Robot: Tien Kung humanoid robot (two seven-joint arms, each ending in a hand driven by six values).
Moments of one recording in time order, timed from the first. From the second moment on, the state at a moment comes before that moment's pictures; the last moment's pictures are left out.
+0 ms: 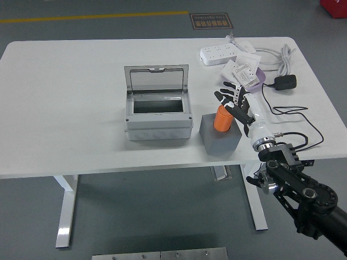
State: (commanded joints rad) left arm -0.10 0.25 -0.52 -0.18 0.43 0.02 0.14; right arm 0.38 -0.23 0.87 1.12 -0.90 -0.37 0.31
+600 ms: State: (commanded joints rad) left arm -0.11 0.25 -0.51 -0.18 0.42 0.02 0.13; right arm 0.38 -0.22 0.81 1.12 -0.90 -0.38 0.31
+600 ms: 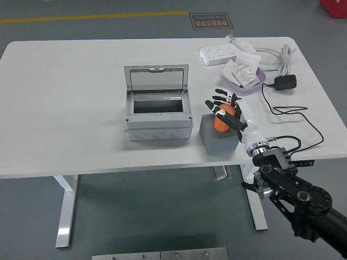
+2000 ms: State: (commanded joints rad) left arm -0.11 0.25 -0.48 -0.18 0.42 0.02 0.13; right arm 0.38 -0.22 0.77 1.09 -0.82 -0.43 0.36
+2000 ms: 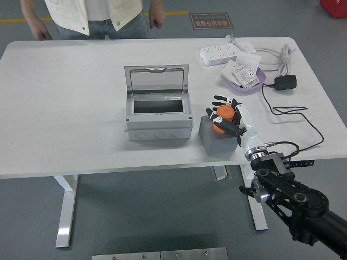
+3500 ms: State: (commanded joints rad) left arm -0.11 0.26 -0.48 -0.18 0.41 0.03 0.11; right arm 0.41 -0.24 0.79 1.14 -0.85 -0.46 0.32
